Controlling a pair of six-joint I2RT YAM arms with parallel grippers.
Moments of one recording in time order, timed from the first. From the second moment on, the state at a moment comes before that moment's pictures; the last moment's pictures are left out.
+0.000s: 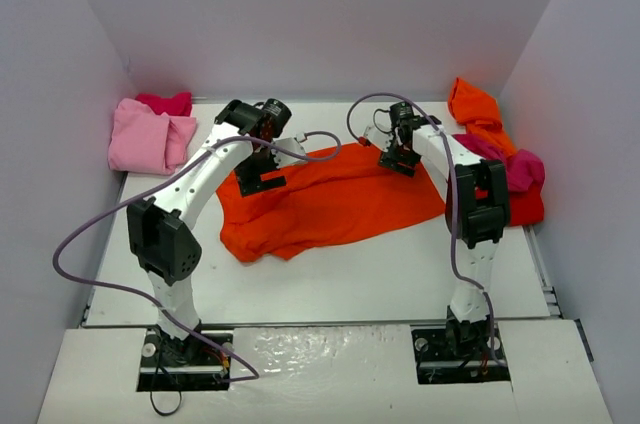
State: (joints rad) left arm -0.52 1.85 1.93 -1.43 -0.25 0.72; right arm 0.22 2.09 1.62 -0.67 0.17 -0.97
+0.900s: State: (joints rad) left arm -0.30 2.18 2.10 -1.26 -0.04 0.62; right arm 0.19 2.23 1.95 -0.65 0.02 -0.68
